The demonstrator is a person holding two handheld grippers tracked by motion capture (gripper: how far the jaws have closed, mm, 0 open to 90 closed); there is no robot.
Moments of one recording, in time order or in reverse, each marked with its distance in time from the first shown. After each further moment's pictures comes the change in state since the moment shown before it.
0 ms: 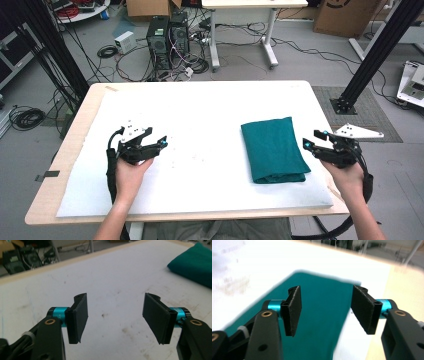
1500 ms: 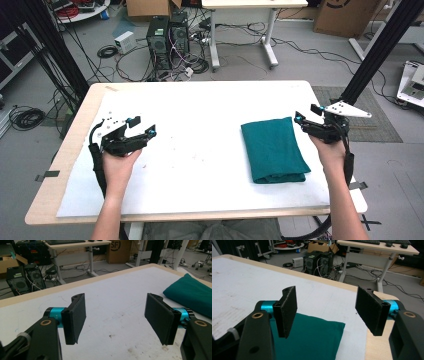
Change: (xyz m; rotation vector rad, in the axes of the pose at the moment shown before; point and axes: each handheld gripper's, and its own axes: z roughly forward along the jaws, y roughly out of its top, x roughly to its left) left arm 0.030 0.010 -0.021 -0.110 -0.010 -0.061; right arm -0.003 0.045 0.037 -0.134 -0.143 0.018
